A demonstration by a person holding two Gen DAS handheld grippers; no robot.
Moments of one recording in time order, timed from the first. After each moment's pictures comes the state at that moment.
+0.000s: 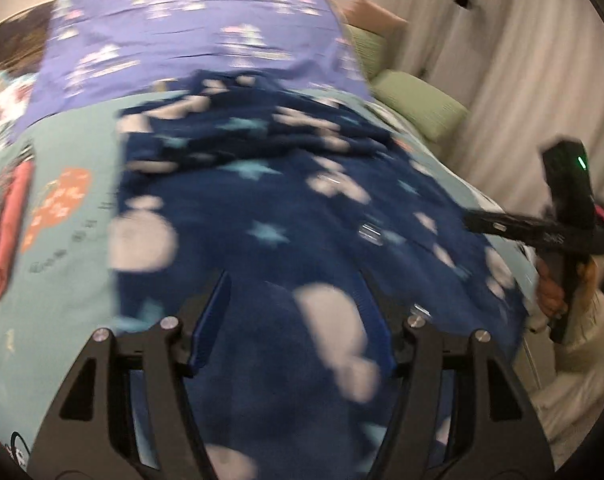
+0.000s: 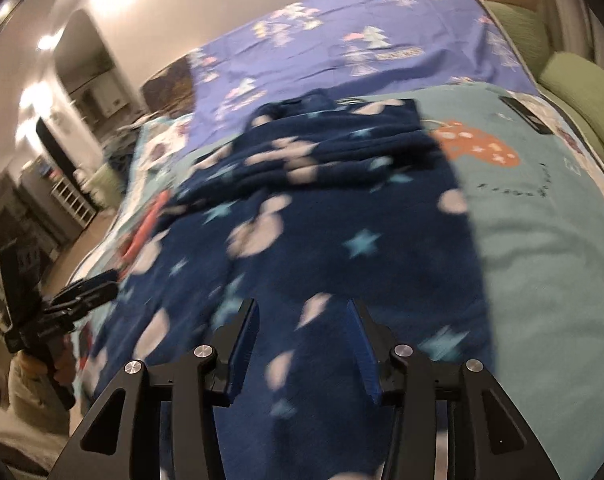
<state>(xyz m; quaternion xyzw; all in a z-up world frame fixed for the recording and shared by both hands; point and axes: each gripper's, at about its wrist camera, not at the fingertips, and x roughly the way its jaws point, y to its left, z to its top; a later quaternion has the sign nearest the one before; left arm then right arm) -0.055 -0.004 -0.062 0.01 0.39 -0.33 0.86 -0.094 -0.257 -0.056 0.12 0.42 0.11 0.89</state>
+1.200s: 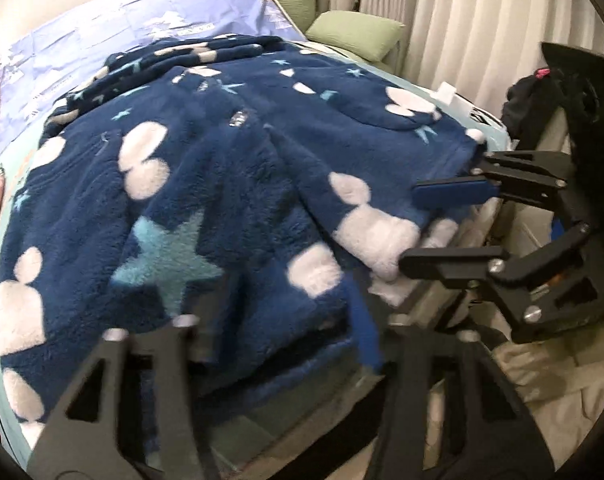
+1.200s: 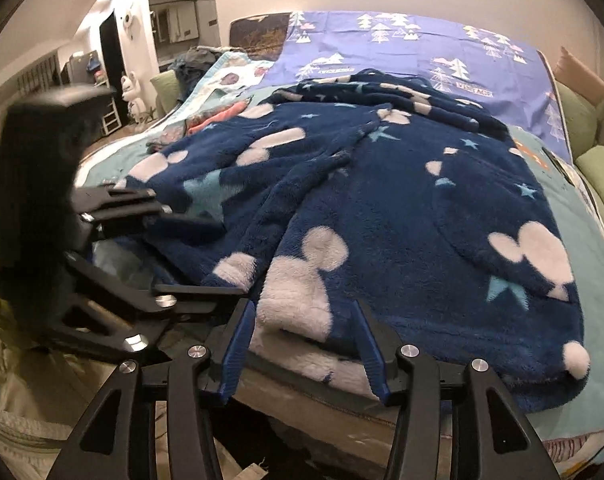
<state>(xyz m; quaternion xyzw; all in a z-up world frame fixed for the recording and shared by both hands) -0.198 -0.063 -0.120 0.13 0.39 -0.34 0.84 -0.253 -0.156 -0.115 -0.05 0.39 0.14 0.91</state>
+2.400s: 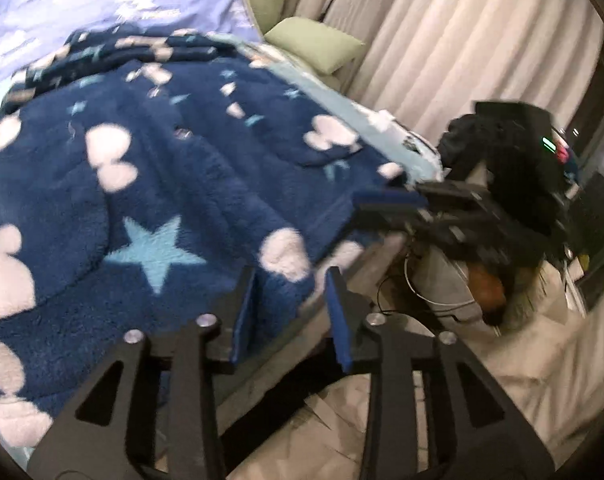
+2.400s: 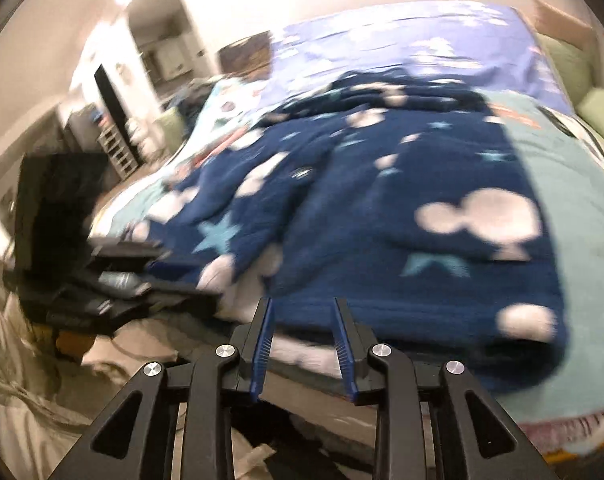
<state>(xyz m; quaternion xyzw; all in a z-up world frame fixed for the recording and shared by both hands) -0.215 -0.056 -0.084 0.03 0.42 -0.46 0.78 -0.253 -0.214 -0.091 0.07 0.39 0.16 0.90</state>
